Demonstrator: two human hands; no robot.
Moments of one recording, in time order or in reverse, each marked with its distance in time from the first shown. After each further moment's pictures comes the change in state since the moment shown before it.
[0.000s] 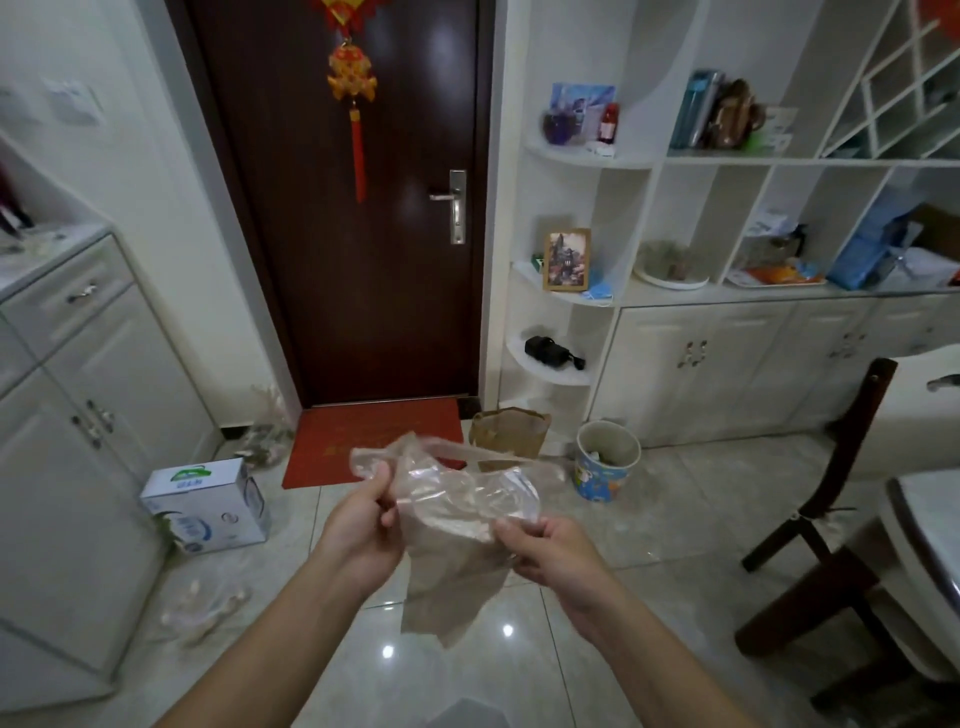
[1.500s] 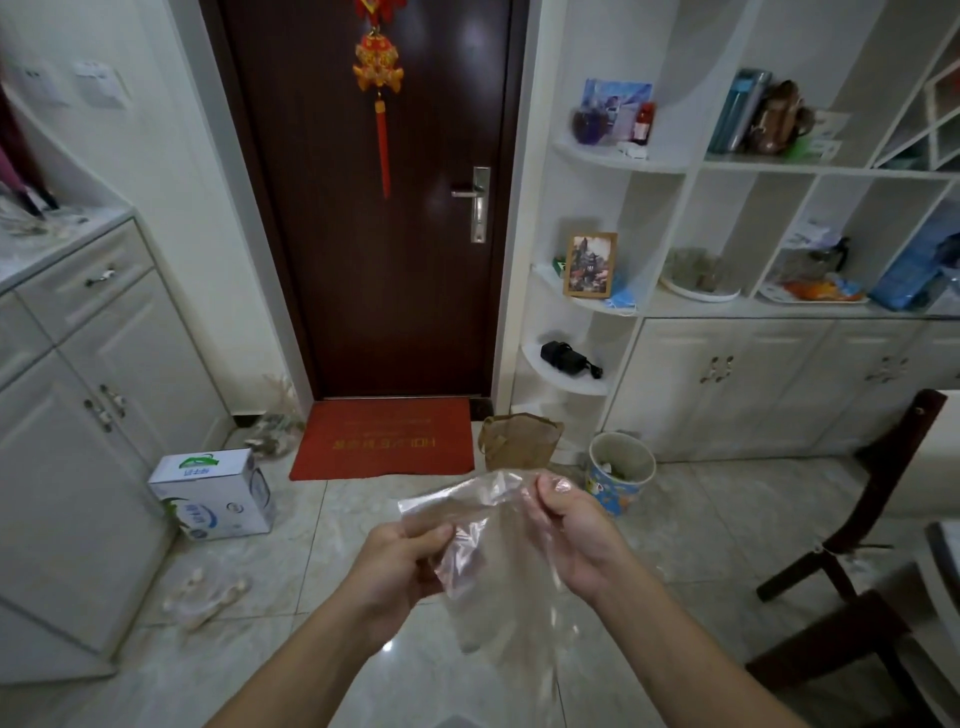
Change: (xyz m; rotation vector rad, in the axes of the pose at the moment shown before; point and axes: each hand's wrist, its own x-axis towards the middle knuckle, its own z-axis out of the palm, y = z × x) left_hand 0.012 -0.030 0.010 0.529 0.006 0.067; right_hand 0.070 -0.030 -0.025 0.653 -0.019 0.094
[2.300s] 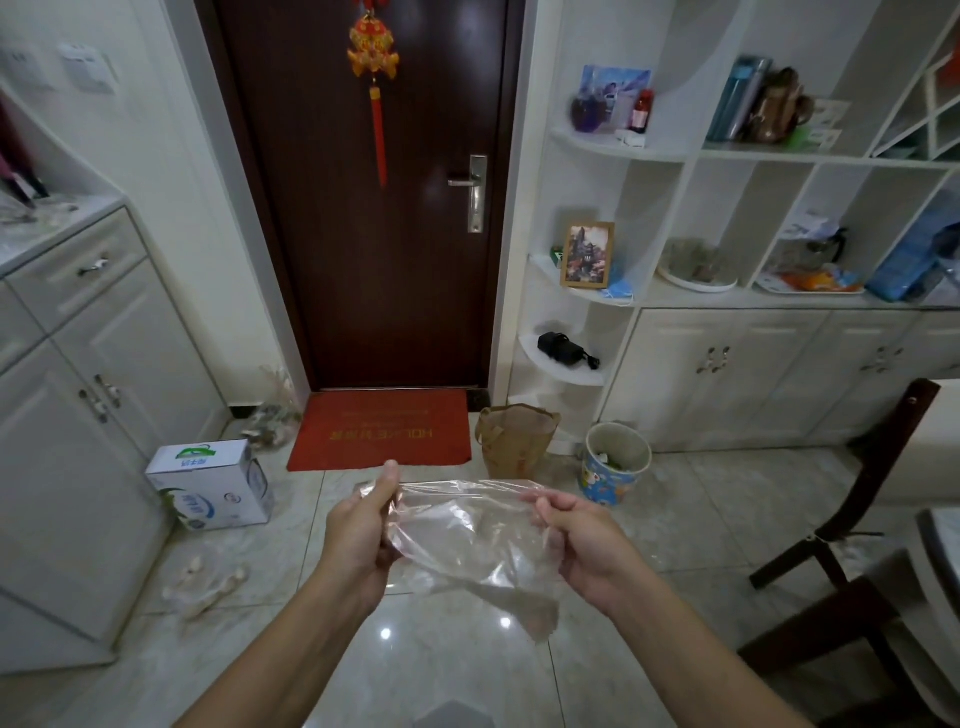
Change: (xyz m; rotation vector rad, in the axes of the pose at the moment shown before) left_hand 0.007 0.012 -0.008 -0.245 0.263 0.102; right_hand -0.015 0.005 -0.019 -0.274 0.132 0.054
